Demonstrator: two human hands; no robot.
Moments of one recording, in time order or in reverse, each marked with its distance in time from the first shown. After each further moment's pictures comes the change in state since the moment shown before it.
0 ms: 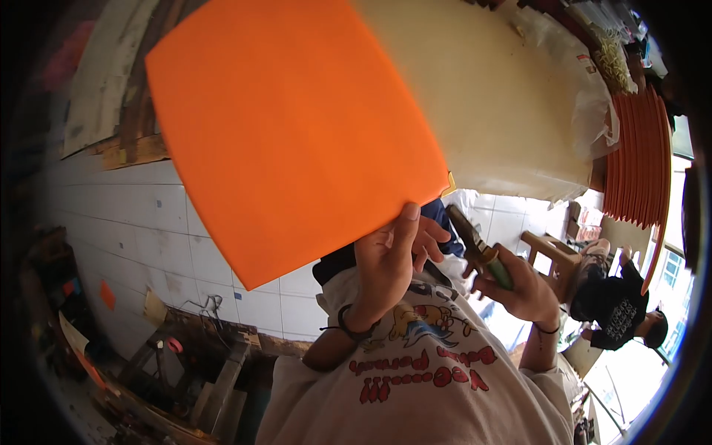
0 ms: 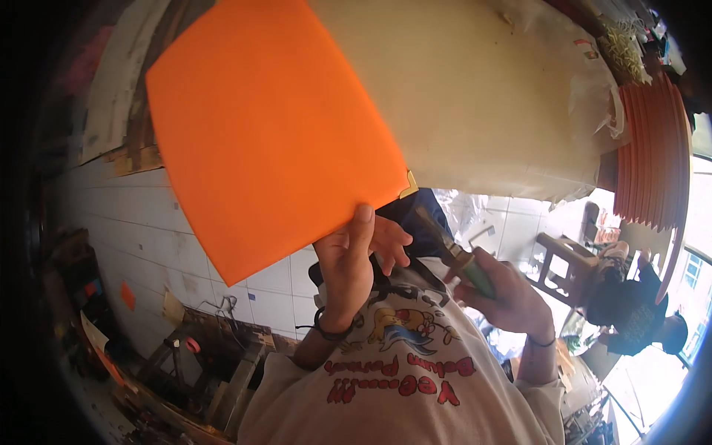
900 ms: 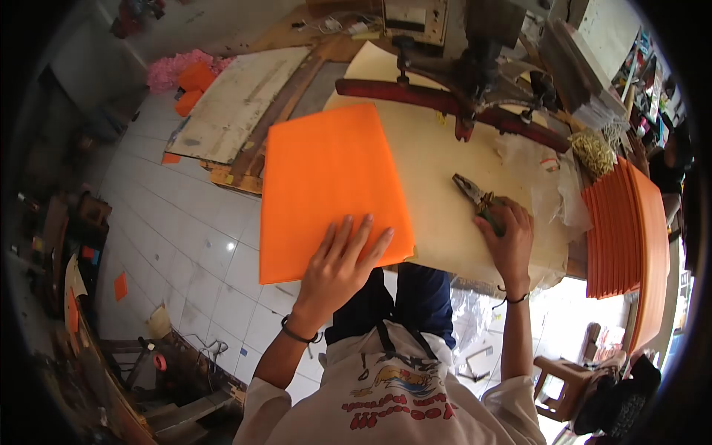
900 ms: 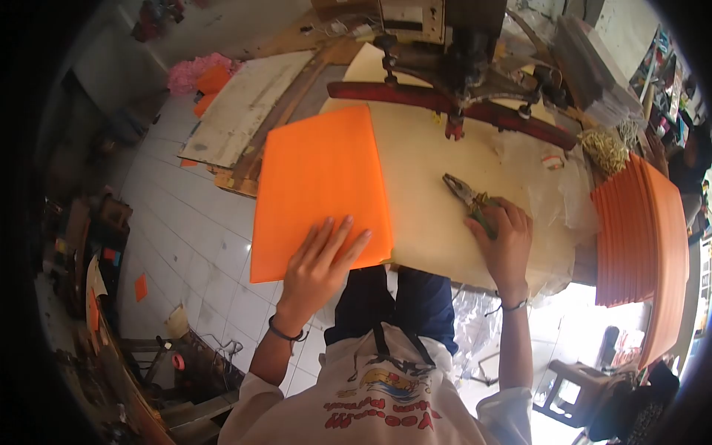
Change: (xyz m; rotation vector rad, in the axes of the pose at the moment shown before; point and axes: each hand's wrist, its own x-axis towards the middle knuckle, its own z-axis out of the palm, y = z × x) left_hand -0.009 0.073 -0.031 2.024 0.121 1.147; right_hand 0.099 -0.010 -0.083 -0.609 1.201 -0.875
